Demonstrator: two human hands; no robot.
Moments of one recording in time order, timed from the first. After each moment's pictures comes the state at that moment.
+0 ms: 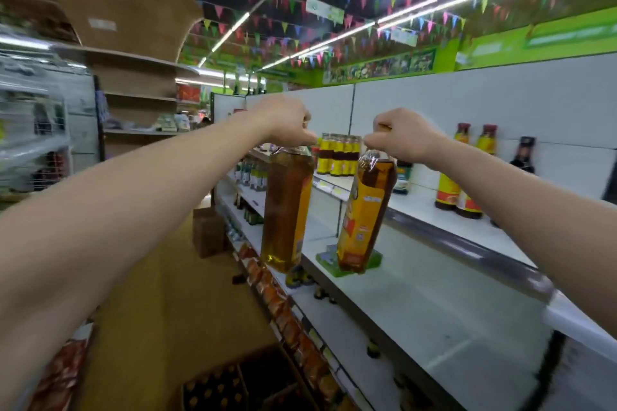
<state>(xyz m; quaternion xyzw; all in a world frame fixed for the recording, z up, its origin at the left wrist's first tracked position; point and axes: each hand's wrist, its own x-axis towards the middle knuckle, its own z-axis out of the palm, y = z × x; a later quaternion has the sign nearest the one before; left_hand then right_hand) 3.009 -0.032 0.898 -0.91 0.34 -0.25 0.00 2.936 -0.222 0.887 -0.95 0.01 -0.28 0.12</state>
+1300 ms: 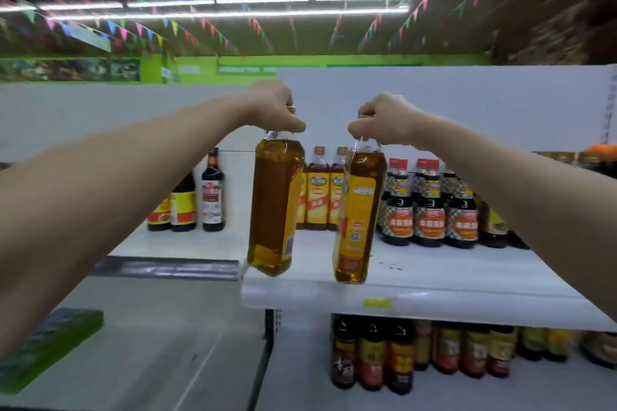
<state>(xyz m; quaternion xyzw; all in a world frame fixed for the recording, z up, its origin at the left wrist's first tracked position) 2.820 -0.346 0.963 -0.65 0.70 -0.21 -0.20 2.620 -0.375 0.941 -0.84 0.44 -0.32 0.00</state>
